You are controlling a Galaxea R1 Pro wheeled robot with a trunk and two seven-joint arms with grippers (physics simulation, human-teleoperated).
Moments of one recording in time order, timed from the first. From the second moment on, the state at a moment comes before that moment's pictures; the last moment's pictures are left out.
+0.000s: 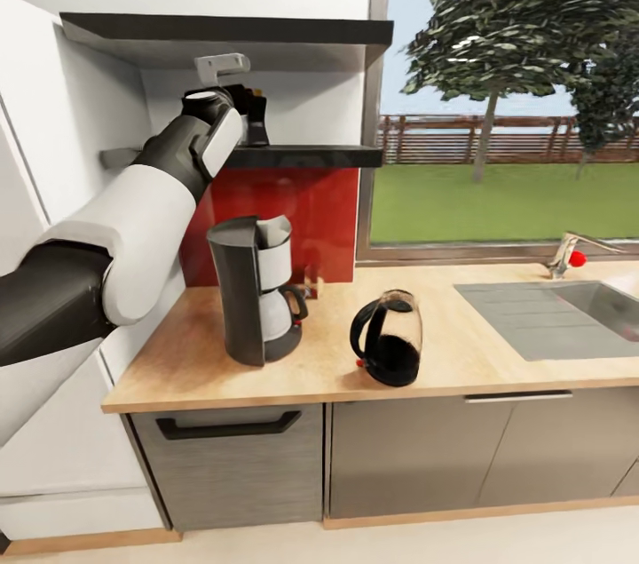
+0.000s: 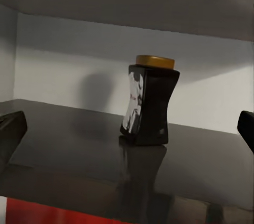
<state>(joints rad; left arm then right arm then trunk) -1.74 -0.15 -0.09 -0.43 0.15 0.24 0.41 -0.18 -0.11 0.40 -0.02 -0.50 -0.10 0.10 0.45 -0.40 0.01</state>
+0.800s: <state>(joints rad) -1.74 -0.14 -0.14 -0.42 0.14 0.25 0.24 -0.18 -0.11 0.40 -0.03 -0.50 -0.10 0.09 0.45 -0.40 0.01</state>
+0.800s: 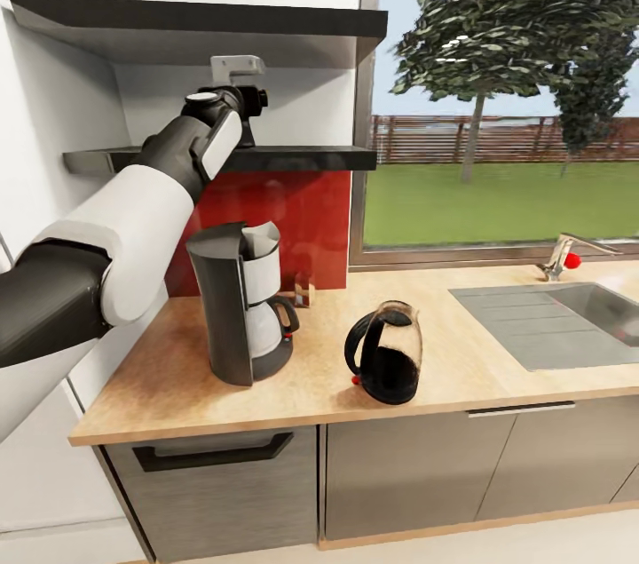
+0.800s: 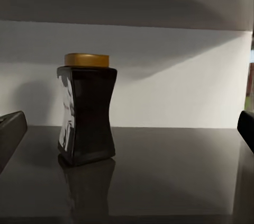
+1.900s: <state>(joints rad) -1.74 -0.10 -0.14 -0.45 0.07 0.25 0.24 -0.18 -0.11 0.40 -0.03 -0.50 -0.10 0.10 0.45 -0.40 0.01</state>
